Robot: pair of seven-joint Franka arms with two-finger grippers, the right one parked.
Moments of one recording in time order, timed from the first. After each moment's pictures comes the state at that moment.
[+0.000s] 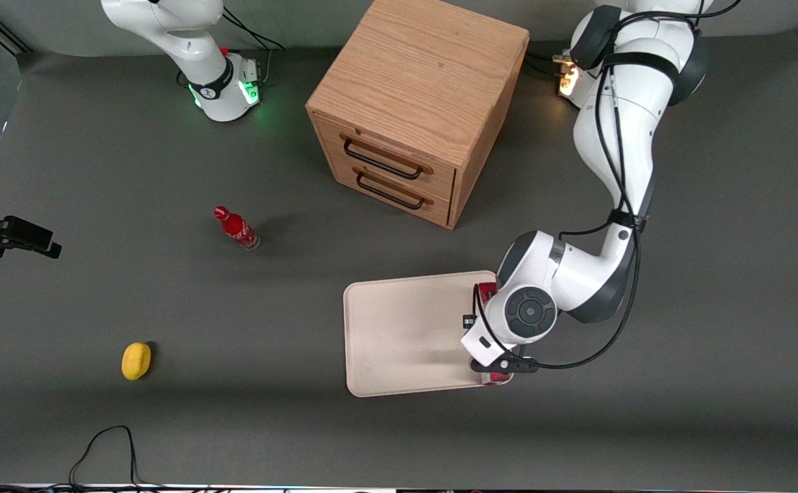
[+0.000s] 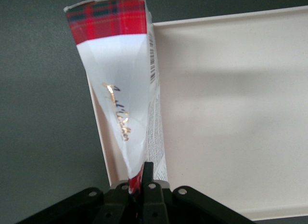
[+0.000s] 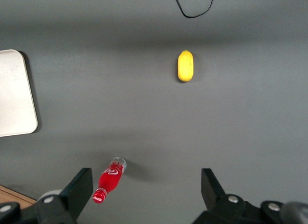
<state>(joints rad) -0.36 0.99 -0.17 -0.97 0.07 1.85 -0.48</state>
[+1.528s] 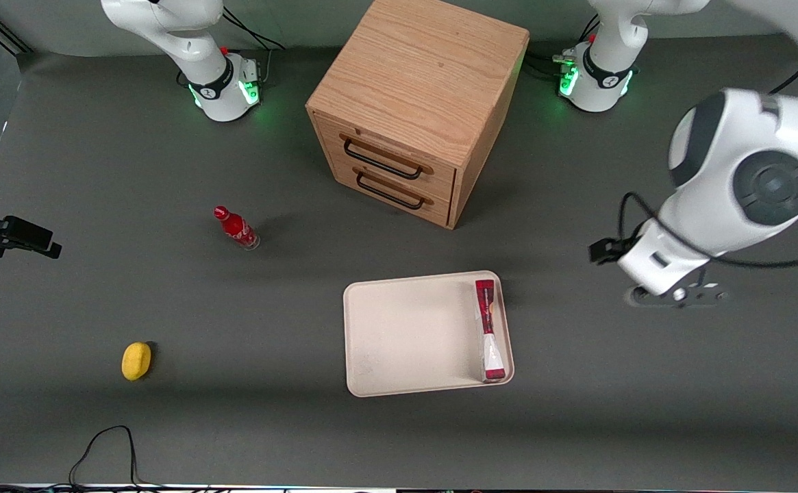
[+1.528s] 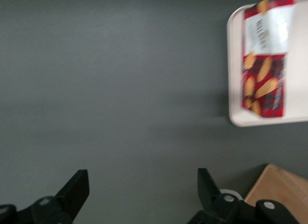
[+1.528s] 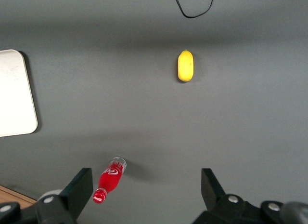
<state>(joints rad) -0.12 0.24 -0.11 -1.56 0.08 1.66 -0.23</state>
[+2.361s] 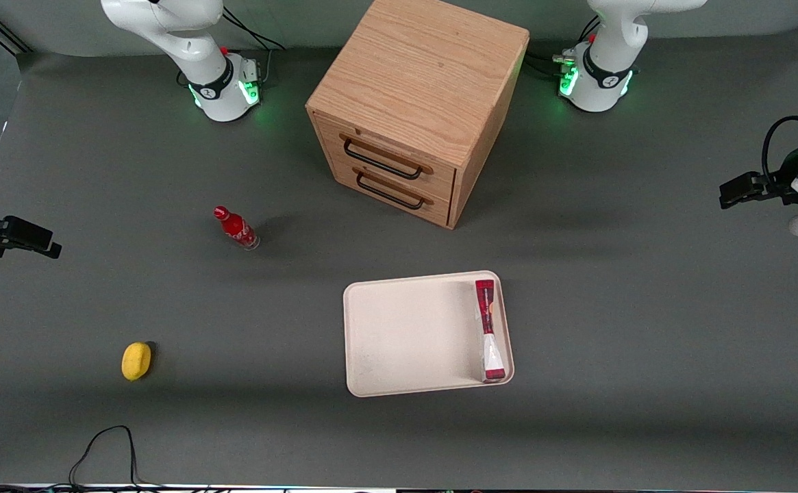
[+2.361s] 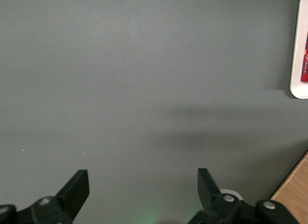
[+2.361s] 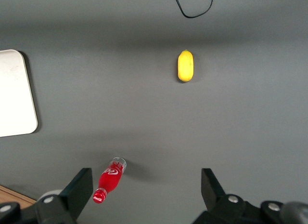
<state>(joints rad) -0.02 0.00 0.06 -1.72 0.06 1.62 0.01</state>
